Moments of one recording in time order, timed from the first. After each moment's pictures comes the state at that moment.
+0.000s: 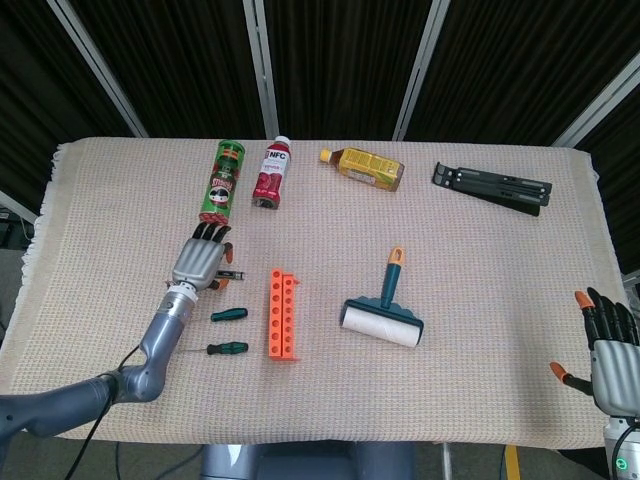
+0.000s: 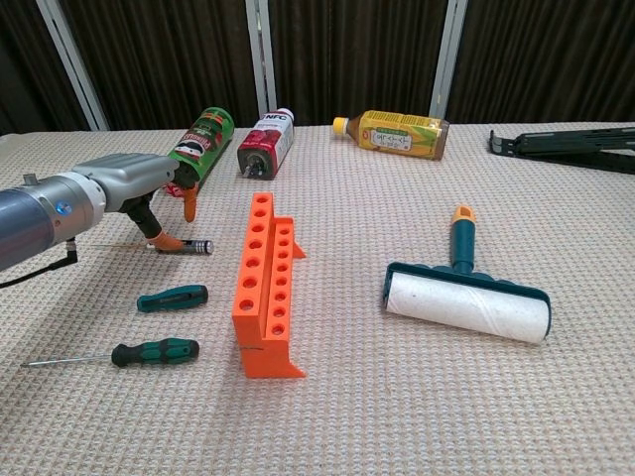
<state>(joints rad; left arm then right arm) -0.79 -1.70 -0.26 -1.20 0.91 0.87 0.54 0.01 -1.17 0.09 -1.59 -1.46 1.55 -0.01</state>
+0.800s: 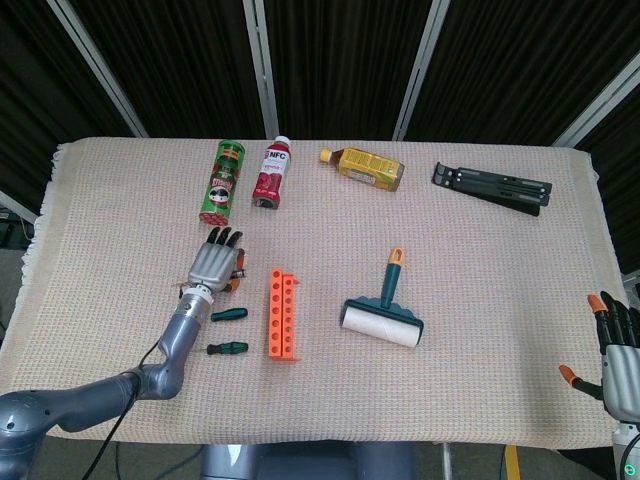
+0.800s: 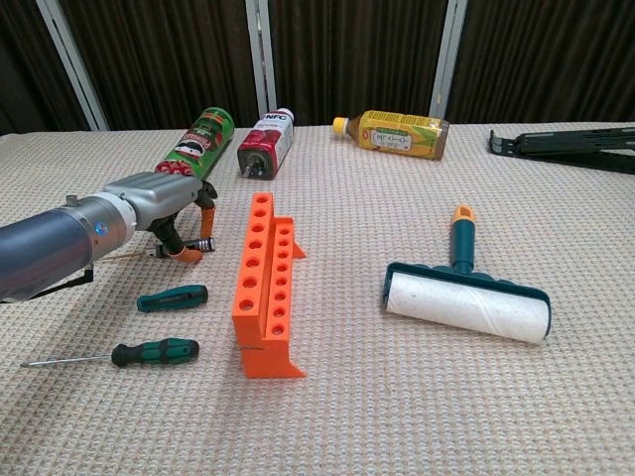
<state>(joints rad) -0.84 -1.80 -0.23 -1.08 0.87 0.85 0.55 -0.01 -1.16 0.09 -1.58 -1.45 1.56 0.00</state>
